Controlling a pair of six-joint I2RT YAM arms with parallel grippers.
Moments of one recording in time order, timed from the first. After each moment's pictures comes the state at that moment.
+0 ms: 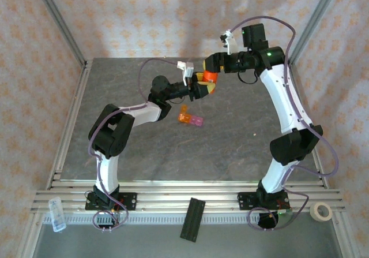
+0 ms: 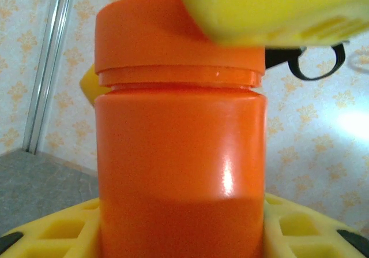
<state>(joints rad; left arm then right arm) -0.49 1.99 1.26 1.11 0.82 -0.61 0.27 1.77 2.05 -1.04 -0.65 0.13</state>
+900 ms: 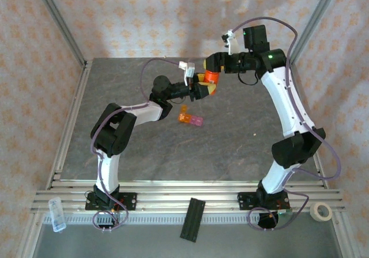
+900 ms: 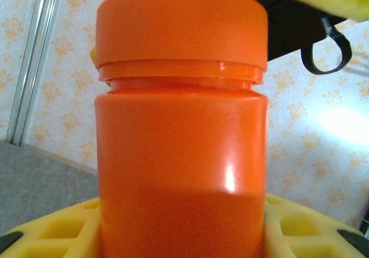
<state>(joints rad) -0.49 2.02 1.28 1.12 0.86 -0.65 0.27 1.73 2.00 -0.99 -0.63 0.19</state>
